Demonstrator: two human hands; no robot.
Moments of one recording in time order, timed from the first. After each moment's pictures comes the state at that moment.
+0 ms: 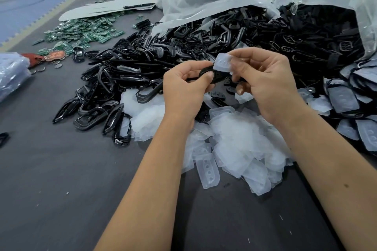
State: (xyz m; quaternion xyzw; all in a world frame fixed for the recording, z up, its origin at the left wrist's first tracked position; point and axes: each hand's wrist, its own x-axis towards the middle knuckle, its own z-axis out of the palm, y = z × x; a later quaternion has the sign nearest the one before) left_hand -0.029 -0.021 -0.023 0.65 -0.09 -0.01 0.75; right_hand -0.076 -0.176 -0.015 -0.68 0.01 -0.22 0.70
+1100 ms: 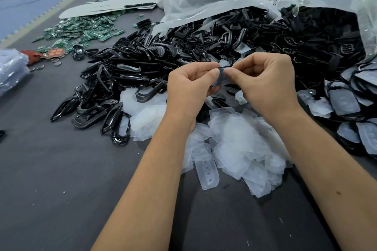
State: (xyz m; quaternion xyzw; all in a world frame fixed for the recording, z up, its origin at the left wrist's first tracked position) left_hand -0.034 -0.021 -0.018 0.64 -0.10 -0.06 0.76; right_hand -0.074 -0.173 -0.017 -0.81 0.08 -0.30 0.50
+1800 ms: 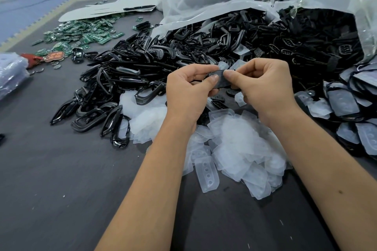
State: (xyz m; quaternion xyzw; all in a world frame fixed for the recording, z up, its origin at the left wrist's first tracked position) left_hand -0.033 -0.024 -0.021 0.65 -0.12 -0.03 0.75; right_hand -0.074 -0.171 -0.019 -0.75 0.15 -0.25 0.59
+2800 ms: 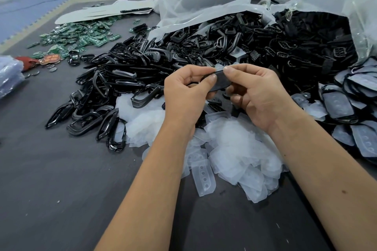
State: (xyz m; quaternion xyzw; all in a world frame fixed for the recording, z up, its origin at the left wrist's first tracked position) left_hand -0.037 -0.027 -0.018 0.64 -0.11 -0.02 0.76; right_hand -0.076 -0.167 -0.011 -0.58 0.15 -0.11 0.79
